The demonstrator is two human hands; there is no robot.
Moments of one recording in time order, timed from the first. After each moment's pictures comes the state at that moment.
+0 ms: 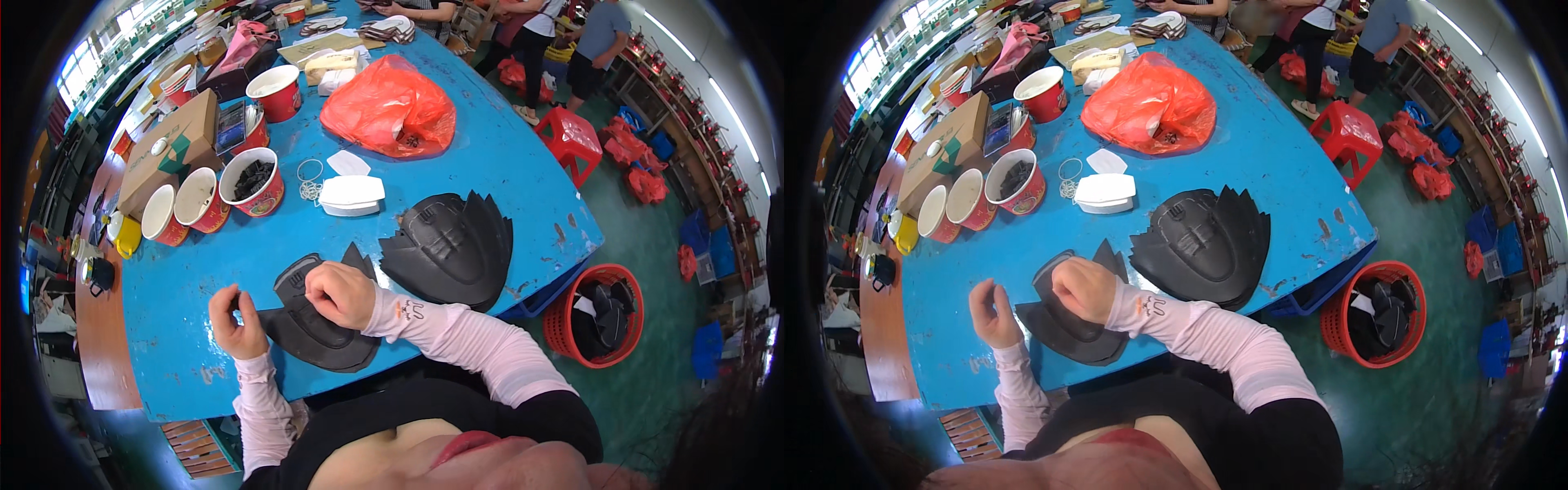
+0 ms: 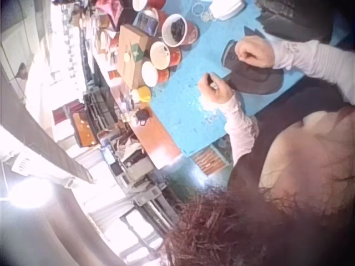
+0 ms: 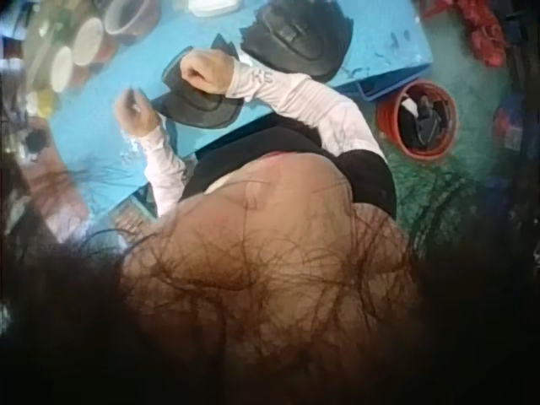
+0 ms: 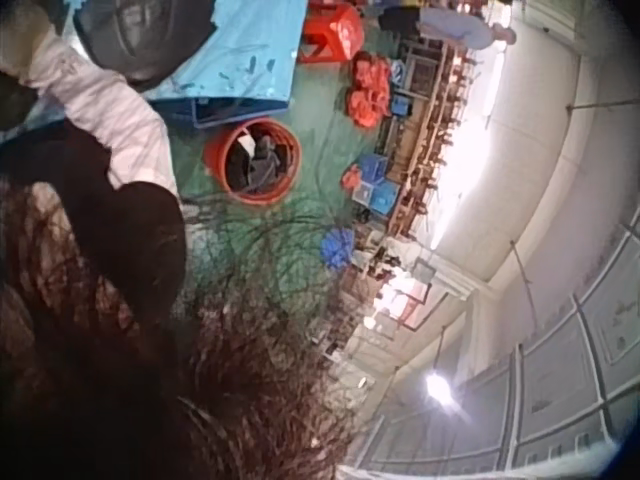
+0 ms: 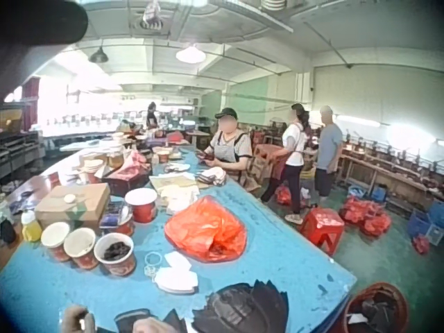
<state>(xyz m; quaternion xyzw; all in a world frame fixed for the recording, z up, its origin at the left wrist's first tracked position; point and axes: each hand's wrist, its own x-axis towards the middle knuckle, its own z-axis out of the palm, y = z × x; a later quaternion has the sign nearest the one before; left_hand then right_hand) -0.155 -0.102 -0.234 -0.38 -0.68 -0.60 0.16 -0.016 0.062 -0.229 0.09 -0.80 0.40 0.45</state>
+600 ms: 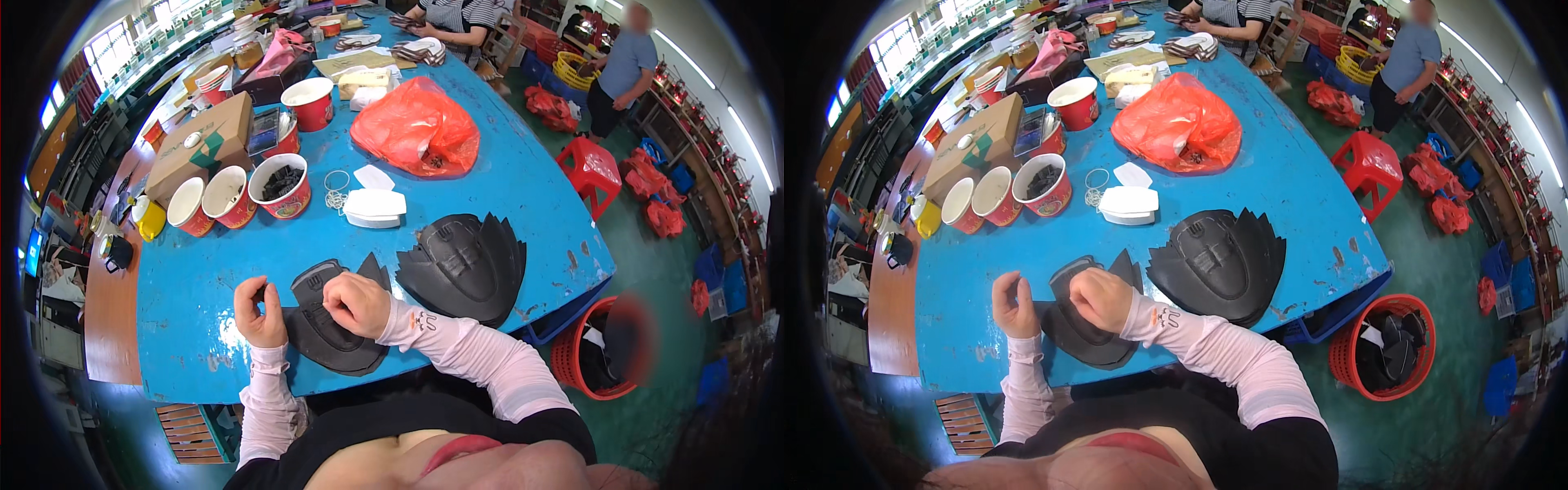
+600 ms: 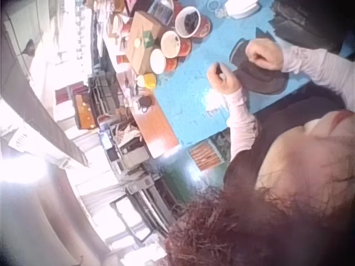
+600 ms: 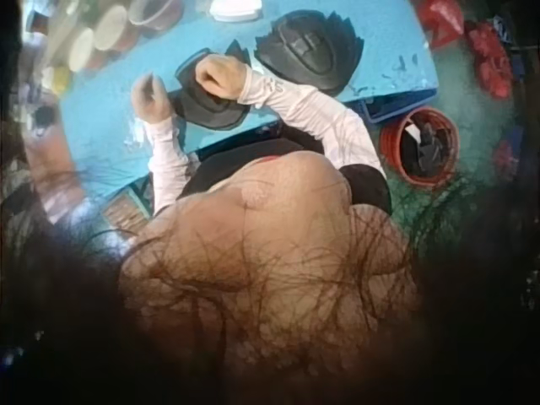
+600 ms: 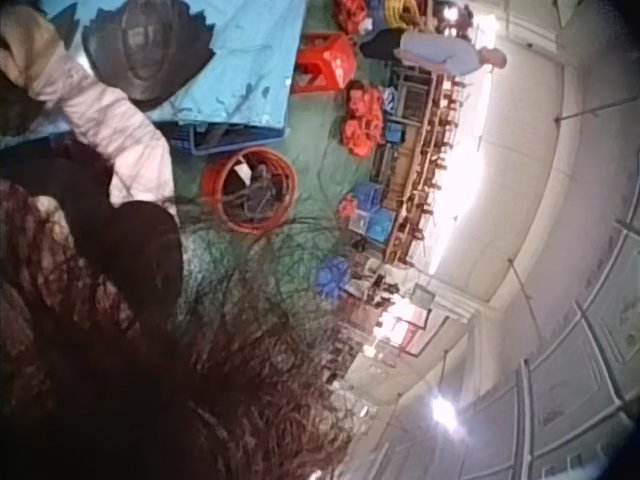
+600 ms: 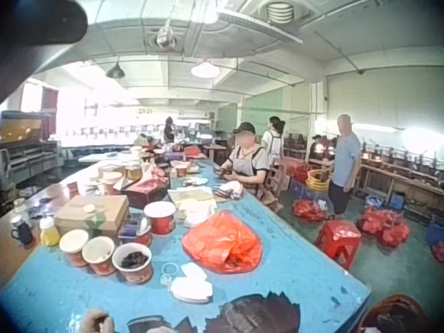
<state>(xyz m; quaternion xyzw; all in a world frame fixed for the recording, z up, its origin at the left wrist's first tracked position) -0.141 -0.087 -0.230 -0.37 -0.66 -0.63 0.14 -0.006 0.064 -0.227 0.11 -0.81 0.41 0.41</state>
